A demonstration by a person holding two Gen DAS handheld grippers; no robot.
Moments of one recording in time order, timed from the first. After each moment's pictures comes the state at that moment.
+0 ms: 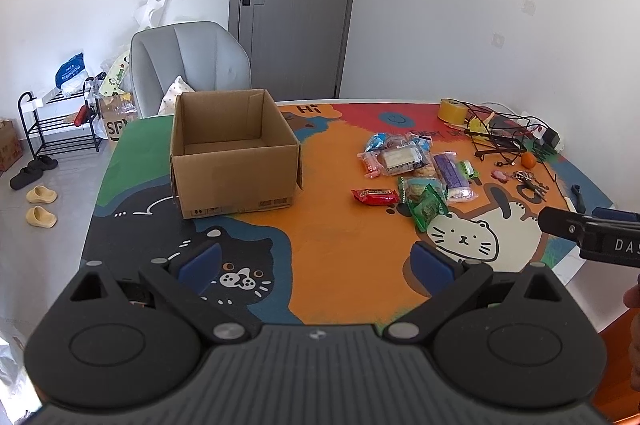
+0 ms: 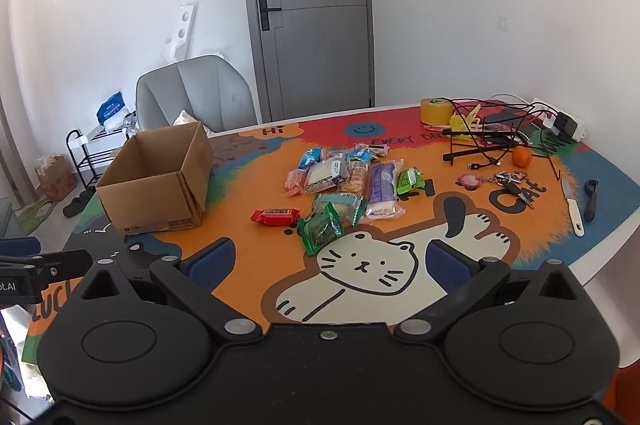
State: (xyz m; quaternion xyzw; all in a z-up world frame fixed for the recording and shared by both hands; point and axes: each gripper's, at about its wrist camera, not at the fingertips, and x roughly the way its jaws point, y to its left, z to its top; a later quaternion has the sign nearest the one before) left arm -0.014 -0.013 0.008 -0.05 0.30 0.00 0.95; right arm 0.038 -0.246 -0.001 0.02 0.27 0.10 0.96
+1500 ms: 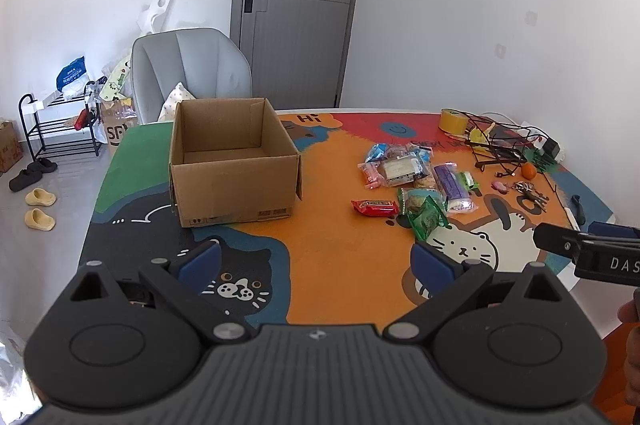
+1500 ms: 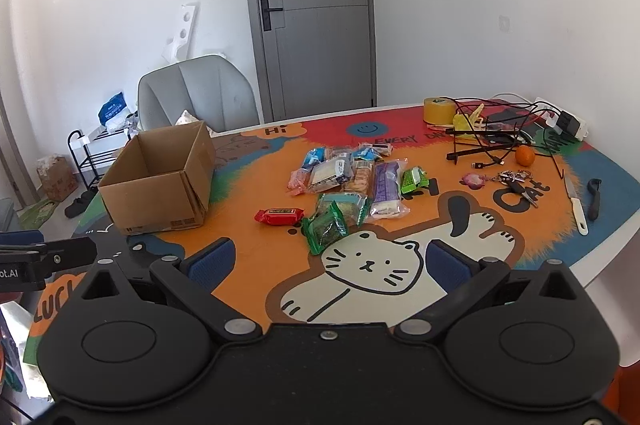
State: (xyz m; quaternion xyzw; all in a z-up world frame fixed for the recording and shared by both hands) left arm -0.012 -0.011 0.008 -0.06 0.29 0.00 0.96; right arm 0.040 -0.245 -0.006 0.02 0.27 0.10 0.96
